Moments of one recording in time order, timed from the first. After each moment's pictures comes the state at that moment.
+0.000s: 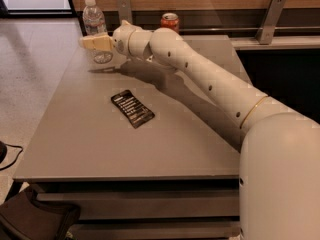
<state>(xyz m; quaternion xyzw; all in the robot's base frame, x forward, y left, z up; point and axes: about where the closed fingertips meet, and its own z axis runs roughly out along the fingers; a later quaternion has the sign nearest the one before) 0.814 0.174 0.908 -0.31 0.64 0.34 0.61</state>
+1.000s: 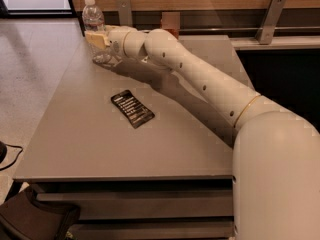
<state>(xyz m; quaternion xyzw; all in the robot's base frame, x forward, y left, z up) 0.816 0.189 0.903 -0.31 0.64 0.35 0.61</state>
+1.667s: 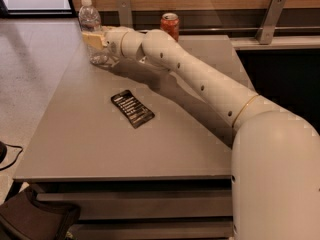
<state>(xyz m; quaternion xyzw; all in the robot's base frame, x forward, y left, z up) 0.813 0.195 0.903 -0.31 0.64 0.35 0.61</state>
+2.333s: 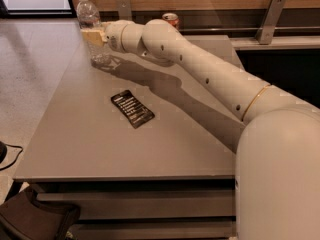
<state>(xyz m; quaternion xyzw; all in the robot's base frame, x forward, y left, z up) 0.798 0.190 0.920 -0.34 0.65 0.32 0.60</state>
